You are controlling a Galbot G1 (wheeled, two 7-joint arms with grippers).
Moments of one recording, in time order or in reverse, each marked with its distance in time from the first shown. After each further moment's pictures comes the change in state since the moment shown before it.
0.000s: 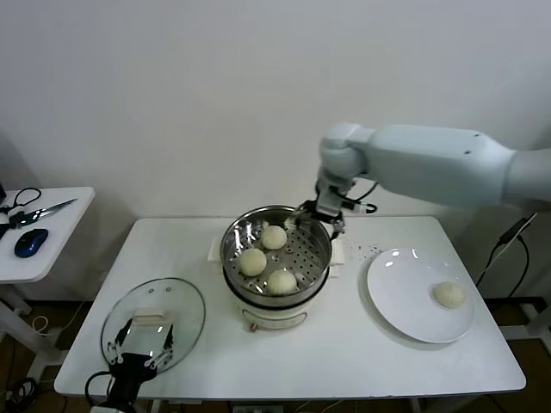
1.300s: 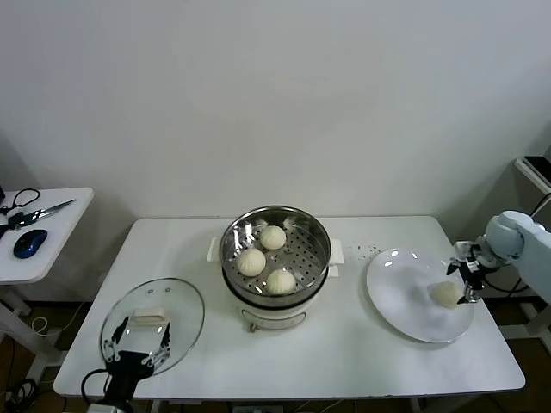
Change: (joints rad) left arm -0.002 -0.003 -0.017 0.001 0.018 0.009 0.003; right arm -0.855 -0.398 0.817 -0.396 -0.306 -0.277 -0.072
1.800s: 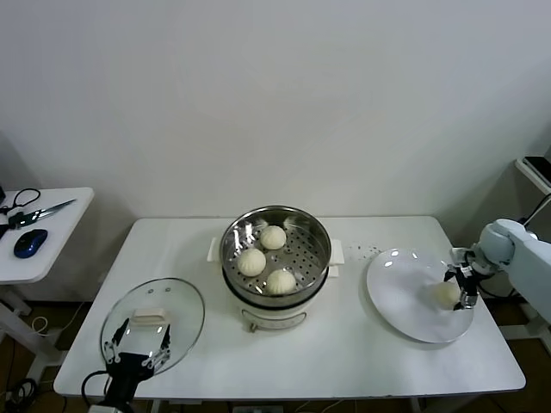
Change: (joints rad) left arm 0.001 -0.002 0.000 0.006 0.004 -0.003 0.002; right arm -0.052 0.058 0.070 -0.083 -0.046 0.026 -0.013
